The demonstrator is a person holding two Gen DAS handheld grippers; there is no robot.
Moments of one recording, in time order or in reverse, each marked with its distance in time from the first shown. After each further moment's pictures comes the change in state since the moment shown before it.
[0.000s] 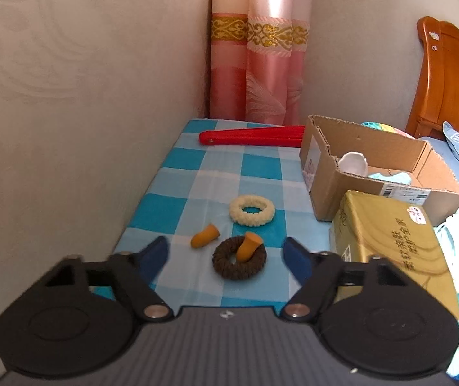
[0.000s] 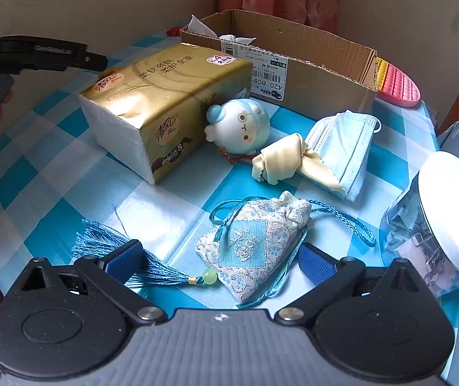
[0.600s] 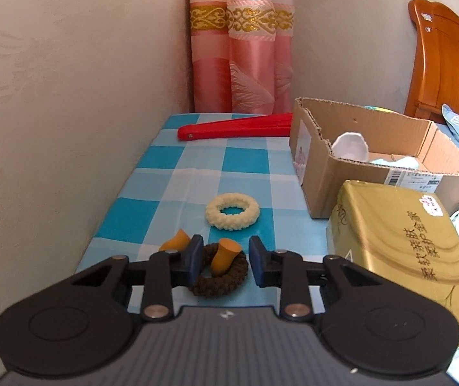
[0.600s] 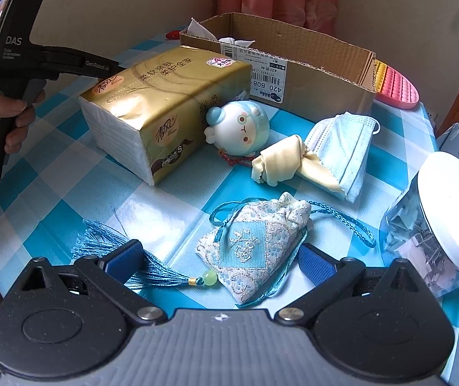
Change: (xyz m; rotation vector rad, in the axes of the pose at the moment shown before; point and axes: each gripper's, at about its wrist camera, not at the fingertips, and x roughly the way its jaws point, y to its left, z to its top) left arm 0.039 -0.024 -0.002 0.064 0.005 0.003; right arm 0.000 0.001 0.000 -0.001 -0.011 0.000
